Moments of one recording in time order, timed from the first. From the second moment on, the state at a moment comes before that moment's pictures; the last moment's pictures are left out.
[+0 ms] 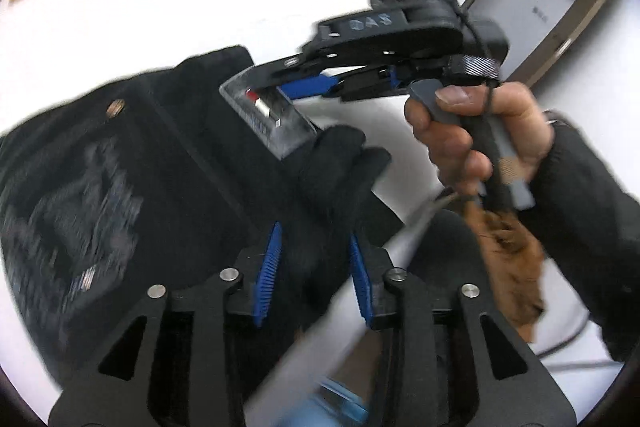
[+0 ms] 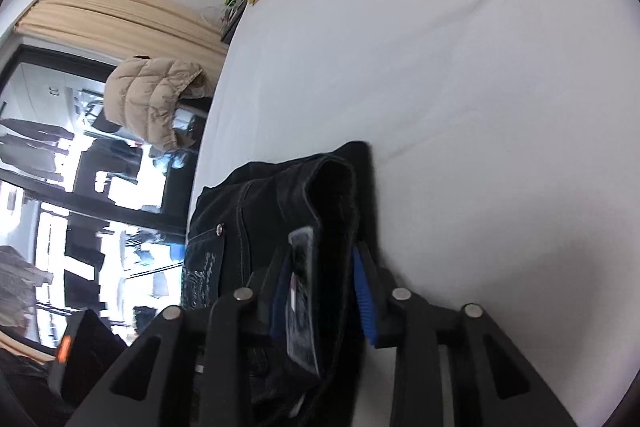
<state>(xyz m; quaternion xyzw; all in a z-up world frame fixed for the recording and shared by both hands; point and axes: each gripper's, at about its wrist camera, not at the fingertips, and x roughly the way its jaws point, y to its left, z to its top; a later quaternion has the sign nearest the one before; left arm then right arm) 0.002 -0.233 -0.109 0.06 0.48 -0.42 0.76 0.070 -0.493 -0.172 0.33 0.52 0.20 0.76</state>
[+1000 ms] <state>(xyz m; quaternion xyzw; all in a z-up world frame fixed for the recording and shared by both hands) 0.058 -0.077 -0.150 -0.13 0.49 -0.40 0.77 0.027 -0.433 -0.180 0.29 0.56 0.21 0.74</state>
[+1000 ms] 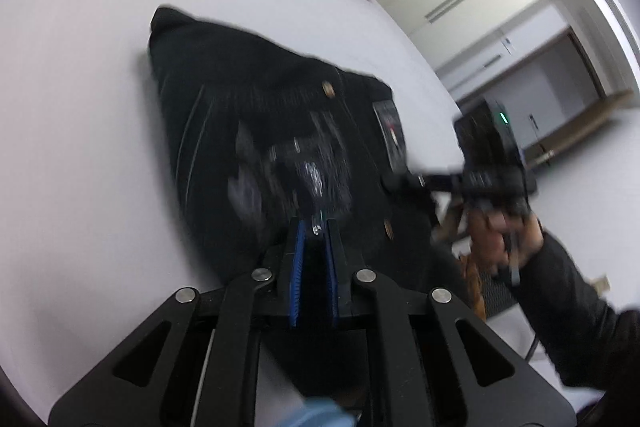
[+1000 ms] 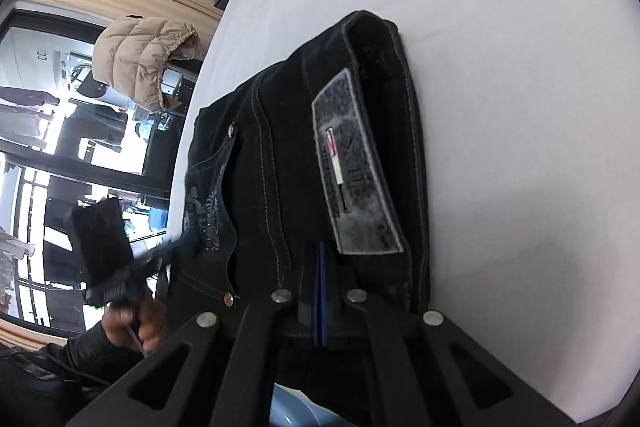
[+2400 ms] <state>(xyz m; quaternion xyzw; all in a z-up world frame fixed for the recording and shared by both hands) 0.146 -0.024 -0.166 -0.25 0.57 -0.36 0.69 0.060 -0.466 -0.191 0.34 0.56 0.22 0.72</state>
